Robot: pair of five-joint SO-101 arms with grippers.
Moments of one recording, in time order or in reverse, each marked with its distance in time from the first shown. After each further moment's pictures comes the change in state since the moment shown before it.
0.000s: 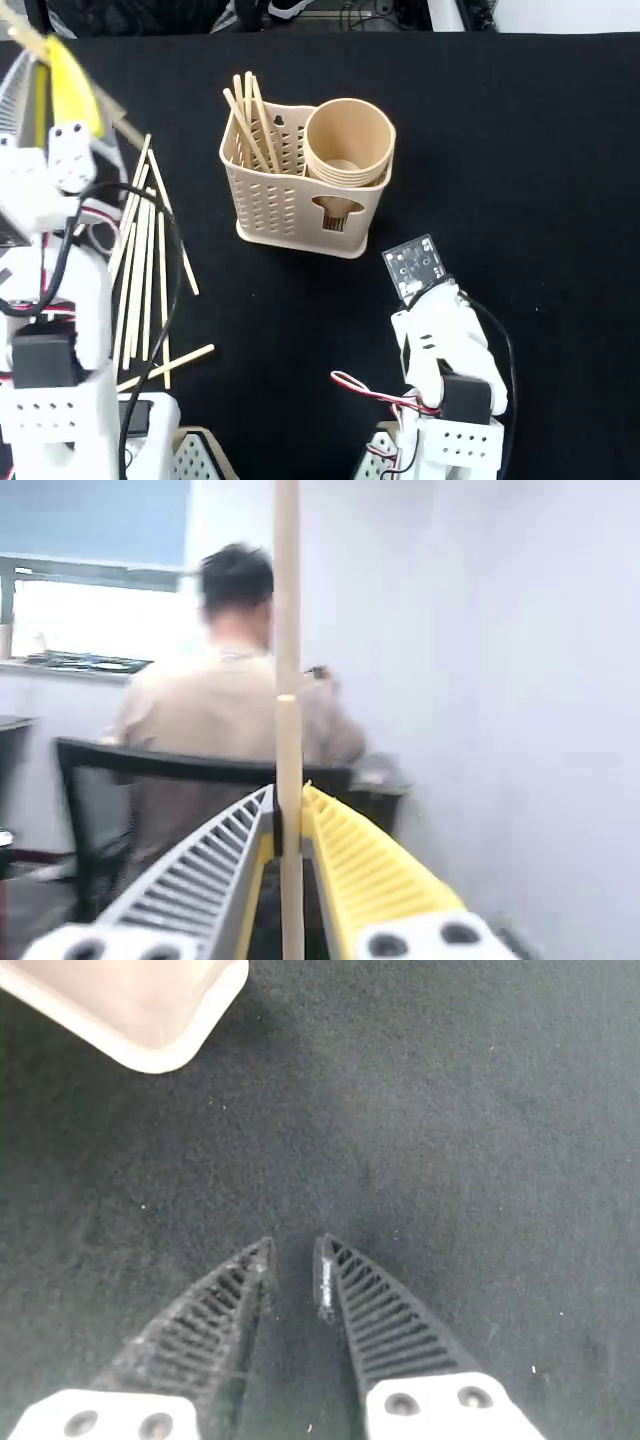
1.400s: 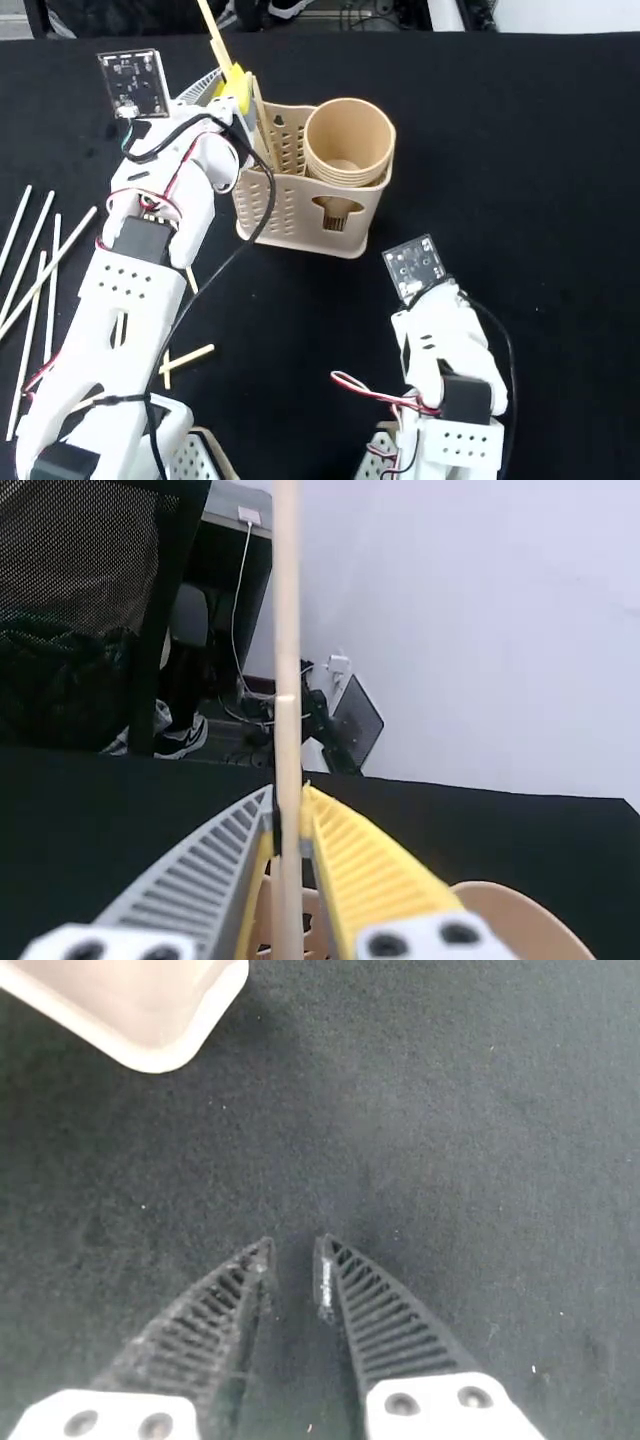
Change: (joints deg) left arm 16.1 28.5 -0.9 -0.6 11.8; right arm 0.0 0.0 0.0 0.0 0.0
